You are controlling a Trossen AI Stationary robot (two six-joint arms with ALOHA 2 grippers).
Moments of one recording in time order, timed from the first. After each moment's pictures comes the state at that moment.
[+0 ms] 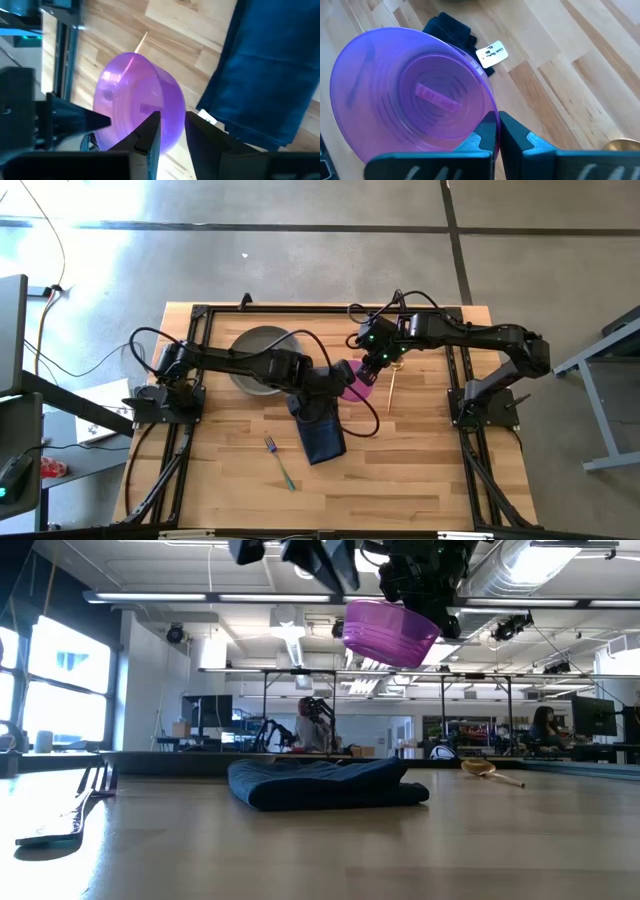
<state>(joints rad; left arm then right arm) -0.01 1.90 1.90 -1.07 -0.25 1.11 -0.23 1.49 1.31 -0.90 -0.13 0.40</state>
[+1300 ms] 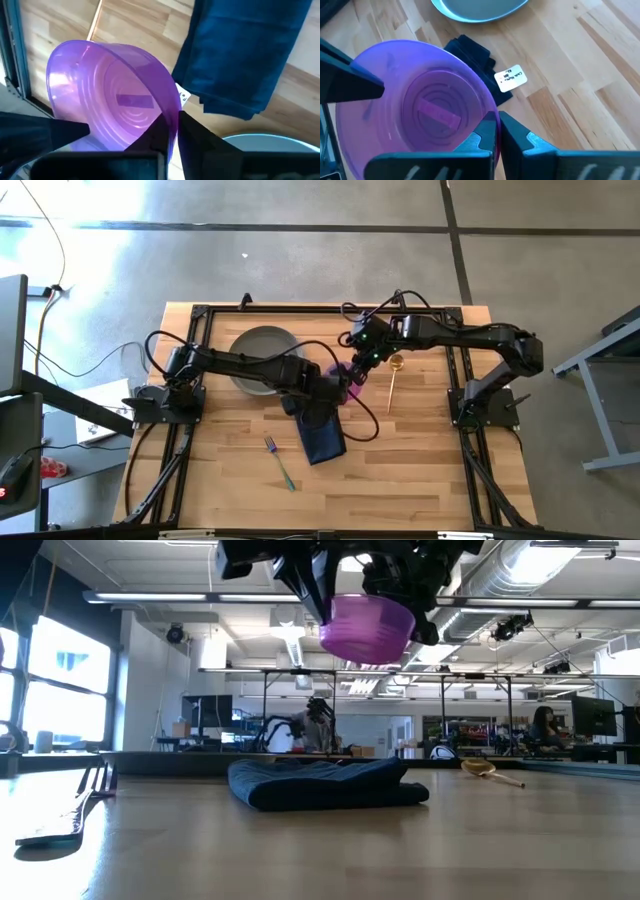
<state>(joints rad) -0.01 1.97 1.93 -1.19 -0.34 1.09 -0.23 1.55 1.32 -0.76 -0.17 0.39</state>
